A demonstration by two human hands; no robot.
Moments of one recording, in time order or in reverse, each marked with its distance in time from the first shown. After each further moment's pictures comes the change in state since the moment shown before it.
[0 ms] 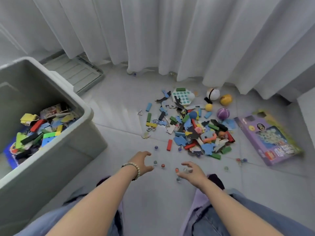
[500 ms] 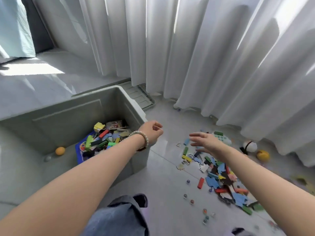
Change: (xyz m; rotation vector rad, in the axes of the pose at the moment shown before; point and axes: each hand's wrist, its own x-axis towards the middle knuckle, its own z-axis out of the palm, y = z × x) left_hand -0.113 -0.015 -0.223 -0.526 0.529 0.090; right_hand -0.057 -0.291 -0.007 -0.022 -0.186 -0.366
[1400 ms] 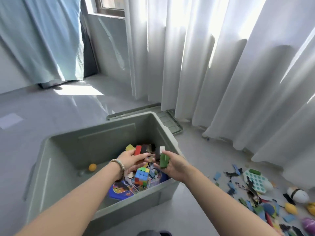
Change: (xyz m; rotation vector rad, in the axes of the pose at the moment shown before) left_hand -0.037 -0.087 -0.111 -0.866 0.138 -0.312; right_hand 0.033 -0.092 0.185 0.712 -0.387 0.157
